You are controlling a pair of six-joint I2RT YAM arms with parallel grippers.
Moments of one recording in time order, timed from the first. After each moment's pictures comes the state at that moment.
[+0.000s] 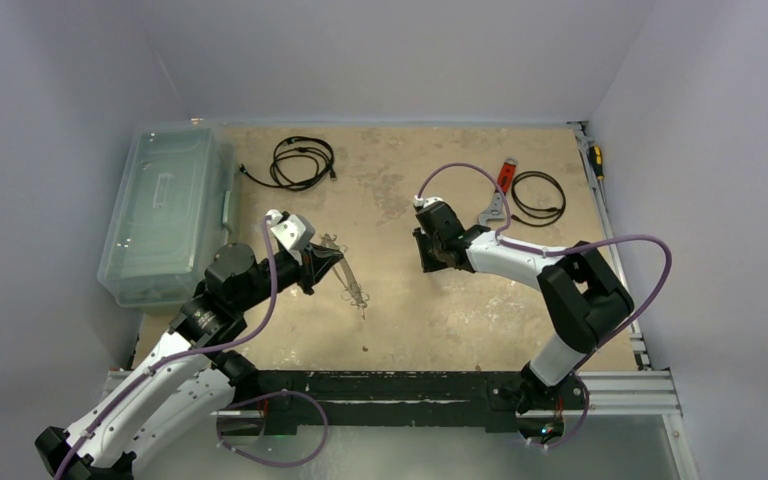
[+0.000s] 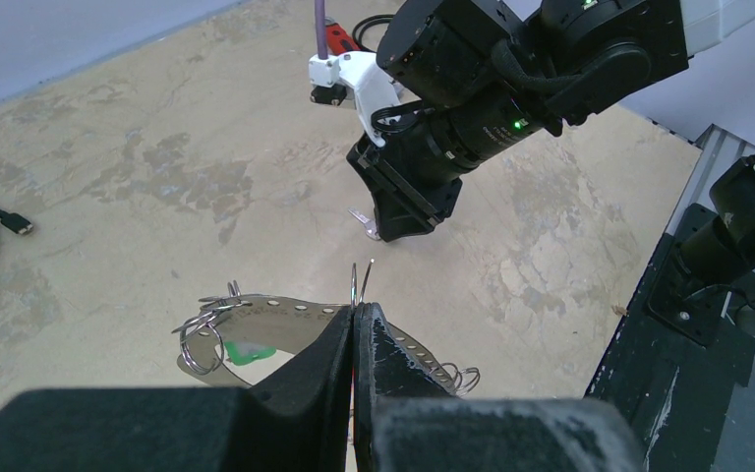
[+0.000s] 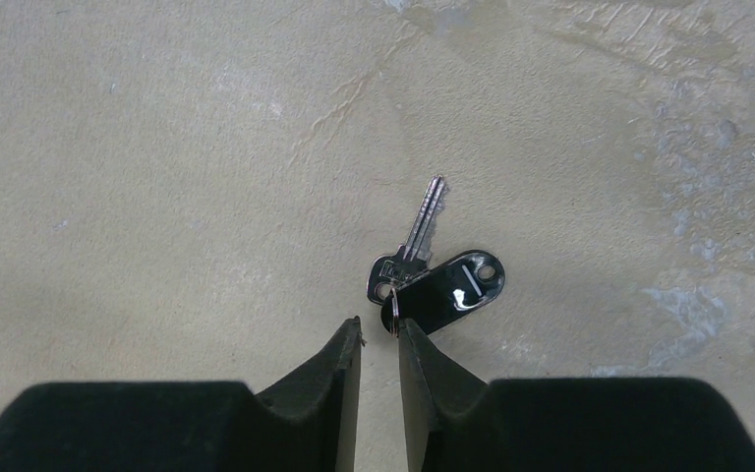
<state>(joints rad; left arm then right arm) -0.62 0.62 0.63 -0.13 0.26 -0.09 0.65 1.65 0.94 -0.27 0.14 0.34</state>
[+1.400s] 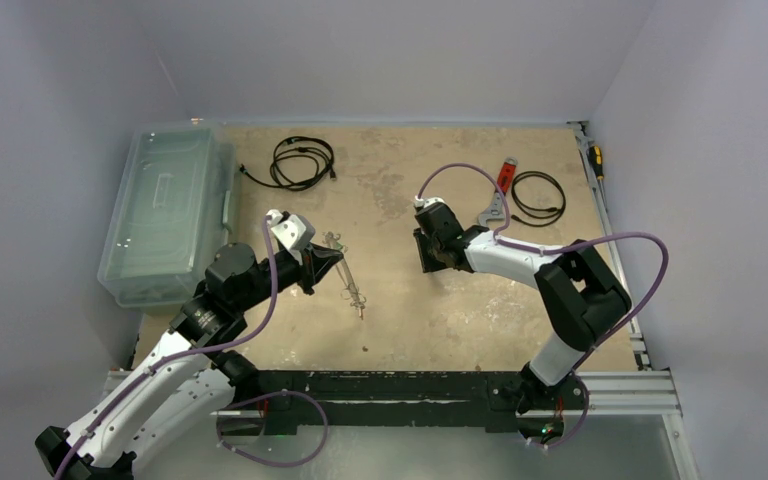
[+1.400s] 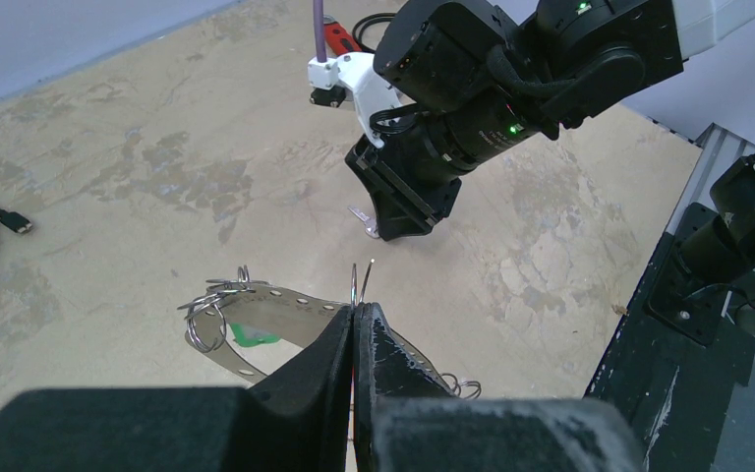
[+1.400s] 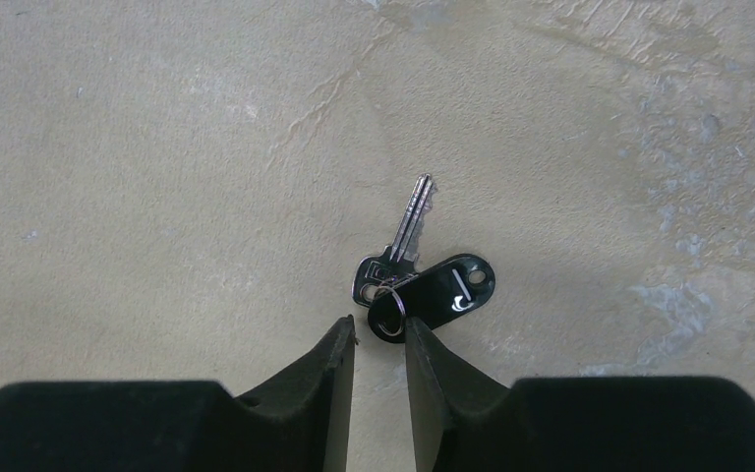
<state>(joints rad) -0.62 0.62 0.63 -0.13 0.26 -0.09 0.65 1.66 0.94 -0.27 0.17 0.34</state>
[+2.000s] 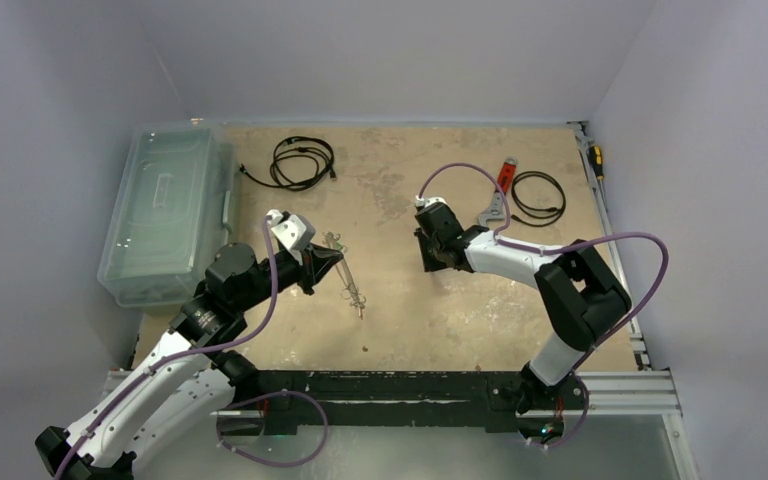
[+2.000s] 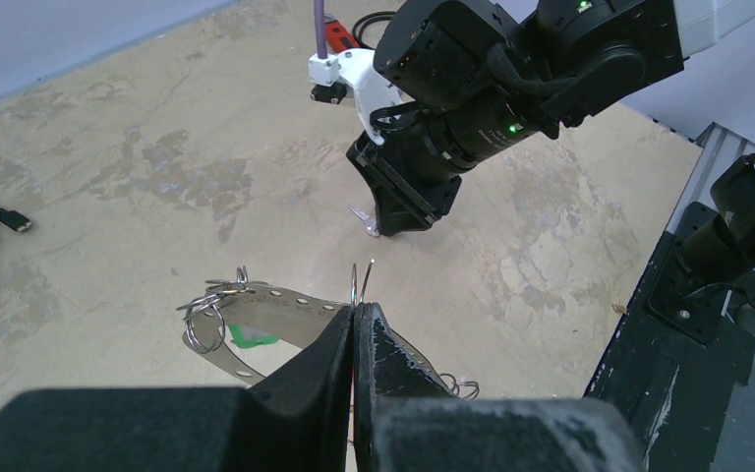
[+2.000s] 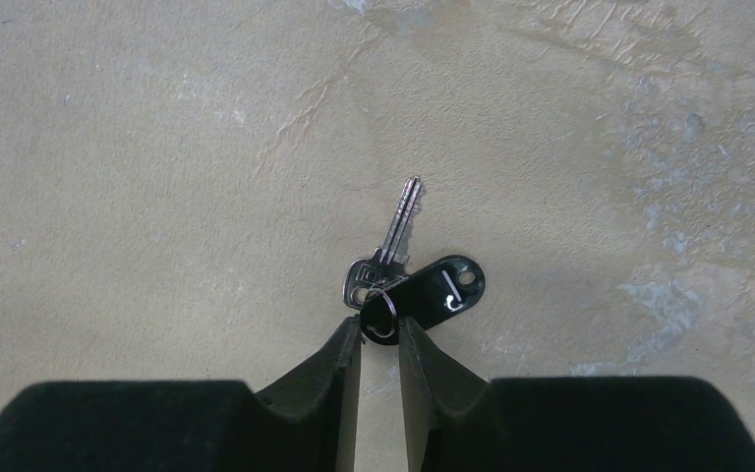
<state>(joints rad) -0.62 0.62 0.63 -0.13 0.26 -0.09 0.65 1.66 0.94 -0.27 0.19 0.35</state>
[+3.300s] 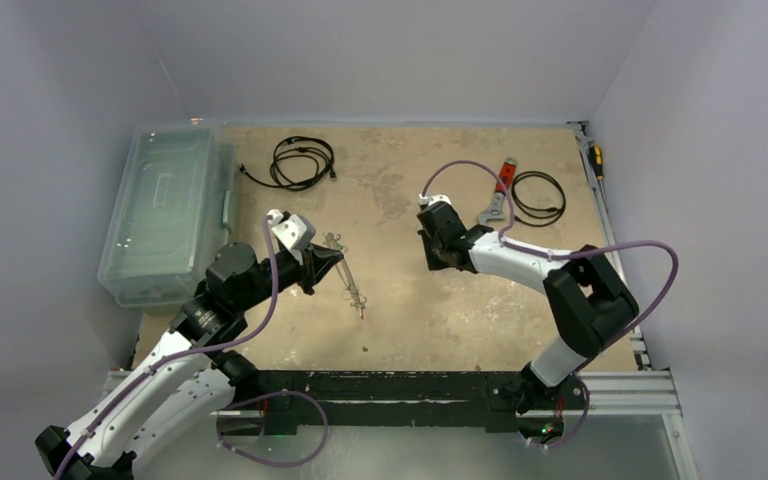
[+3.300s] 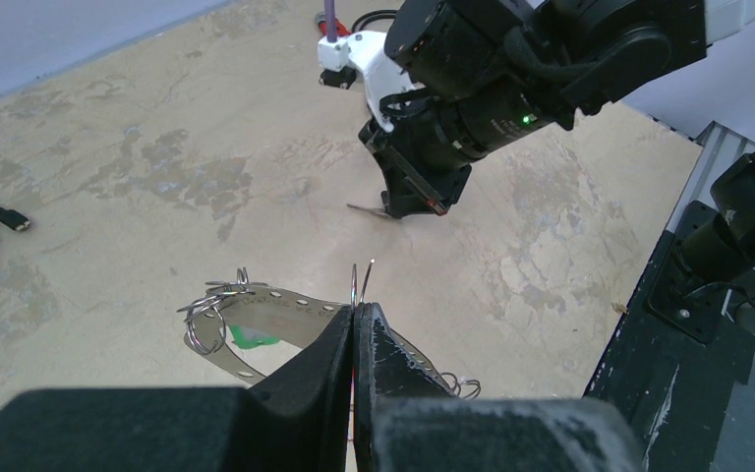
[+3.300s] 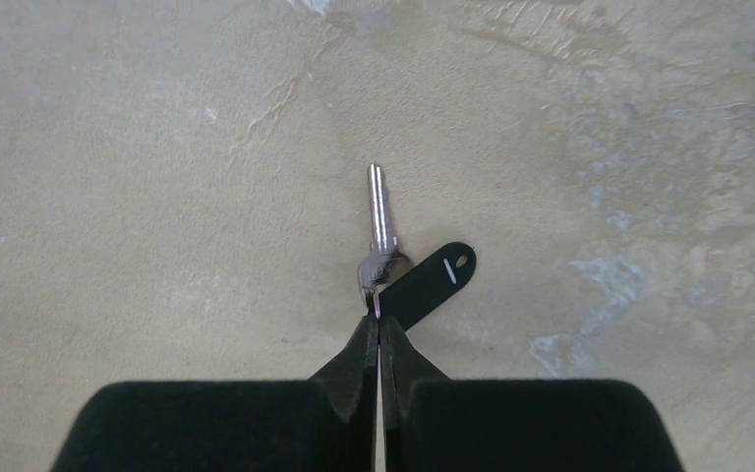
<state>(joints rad) -0.62 0.62 0.63 -0.13 0.26 -0.09 0.65 1.64 0.94 -0.30 0.24 0.34</state>
